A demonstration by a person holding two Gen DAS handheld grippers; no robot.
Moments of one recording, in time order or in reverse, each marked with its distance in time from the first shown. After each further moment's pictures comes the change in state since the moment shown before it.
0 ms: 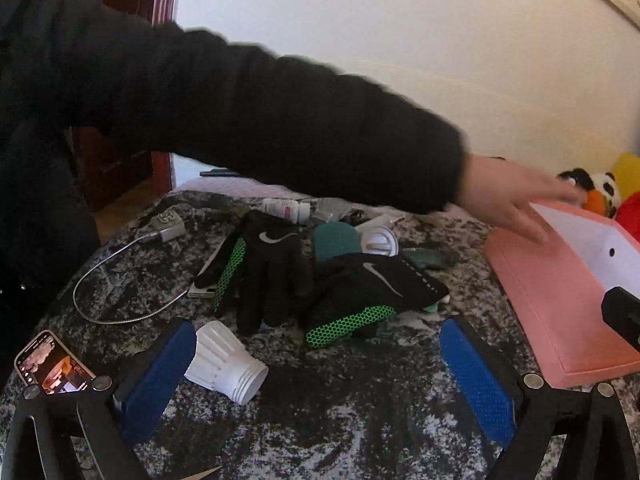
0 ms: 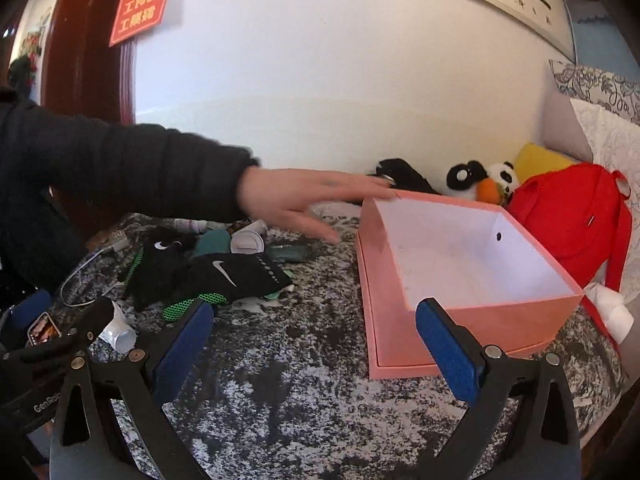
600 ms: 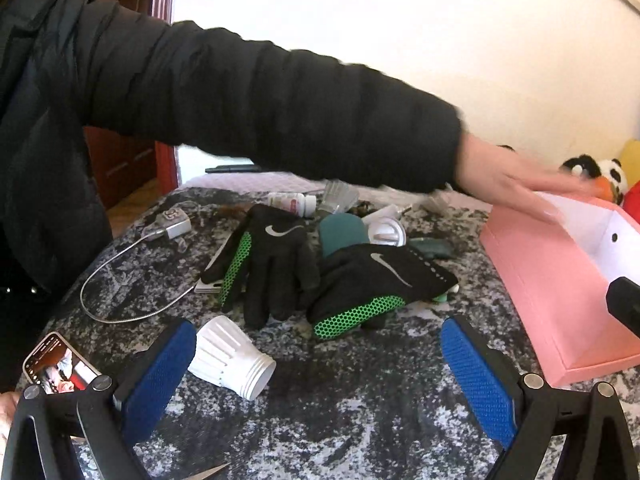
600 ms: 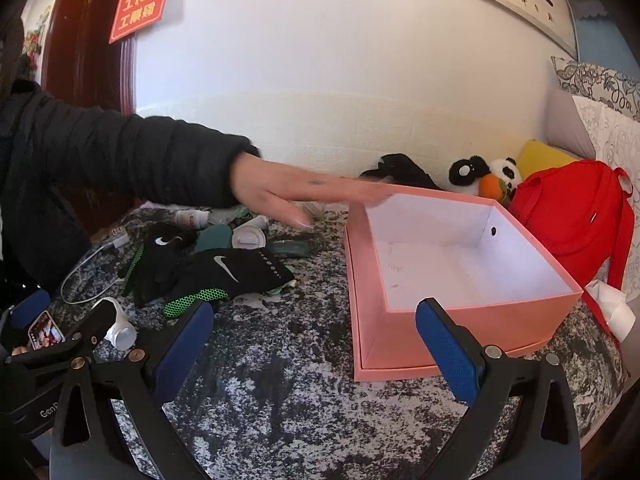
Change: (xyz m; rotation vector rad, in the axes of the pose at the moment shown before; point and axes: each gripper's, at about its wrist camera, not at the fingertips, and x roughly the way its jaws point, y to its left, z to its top) left arm 0.004 0.000 -0.002 0.028 0.021 0.030; right arm 0.008 0.003 -0.003 -0.009 0.018 0.005
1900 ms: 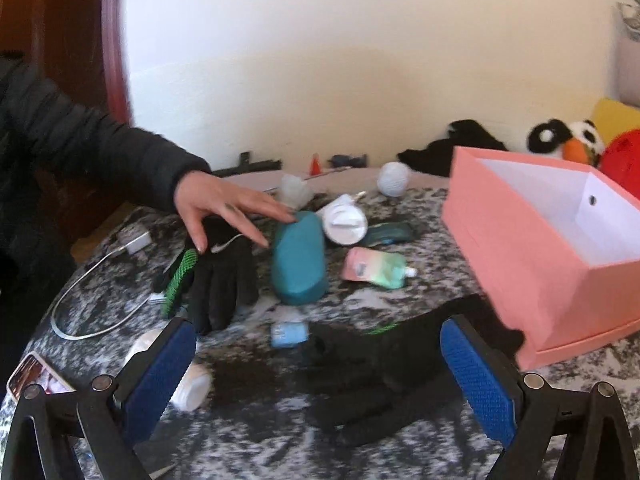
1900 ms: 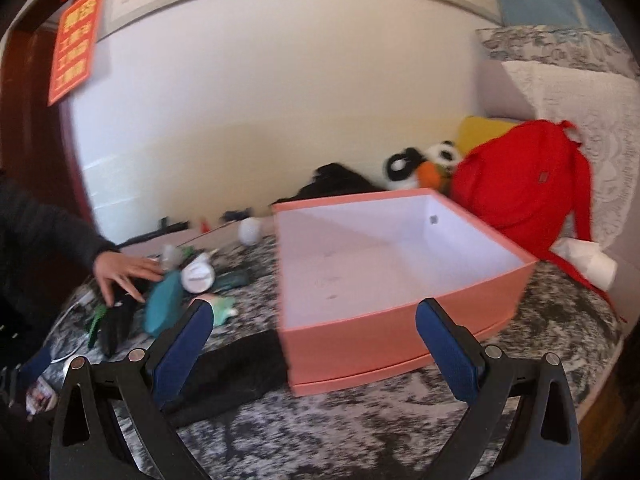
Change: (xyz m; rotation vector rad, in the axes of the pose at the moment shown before) left arm 0.007 -0.041 -0.005 0.090 0.033 -0.017; right arm -0.021 -0.073 0.004 0.192 -0.060 -0.081
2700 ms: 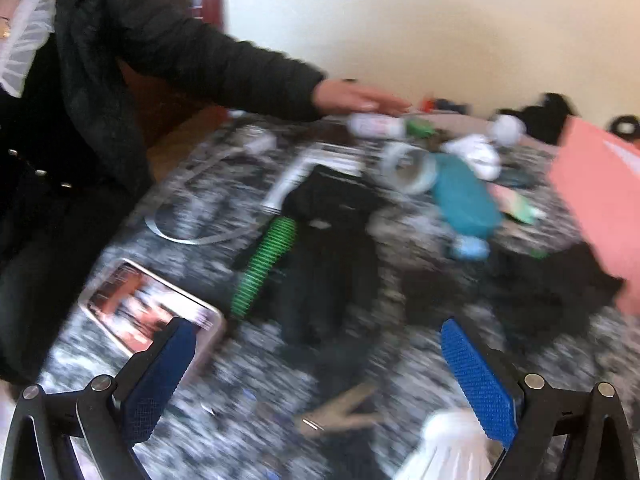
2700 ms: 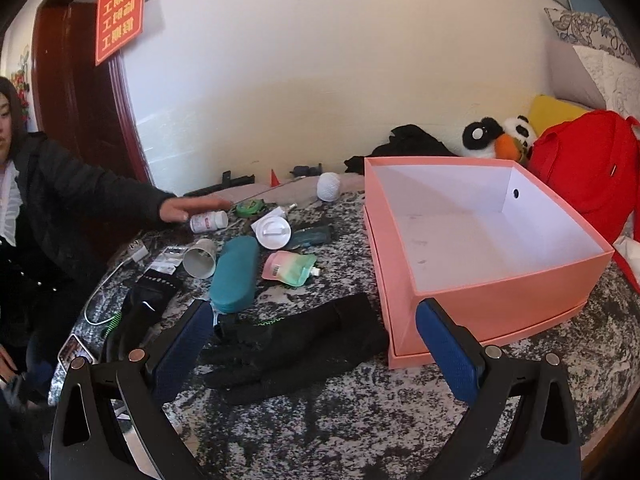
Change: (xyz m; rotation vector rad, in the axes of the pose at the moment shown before) left arm -0.014 0.114 -0.061 -0.087 0.158 0.042; right arm 0.031 0.069 -0.018 -0.057 0.137 0.169
